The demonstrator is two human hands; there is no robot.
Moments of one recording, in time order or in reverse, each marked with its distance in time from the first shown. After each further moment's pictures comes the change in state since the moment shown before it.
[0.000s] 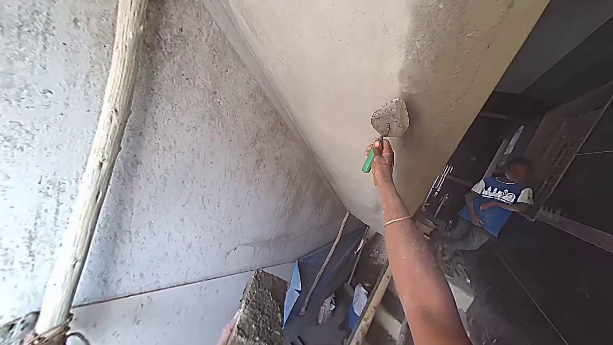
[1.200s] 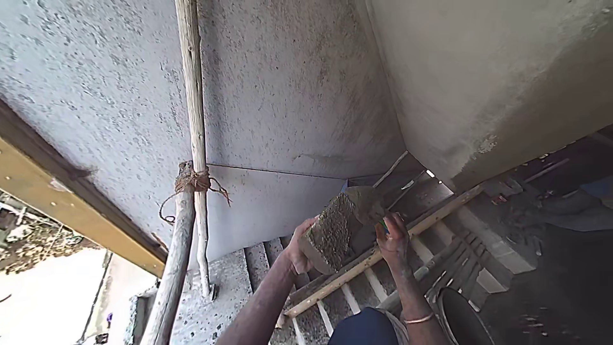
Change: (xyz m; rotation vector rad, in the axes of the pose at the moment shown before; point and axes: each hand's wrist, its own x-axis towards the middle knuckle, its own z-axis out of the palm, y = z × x) left_hand -0.015 -0.022 0.000 -0.063 -0.196 -0.378; right_hand -0.409 0.115 -0.037 -0.532 -0.324 -0.175
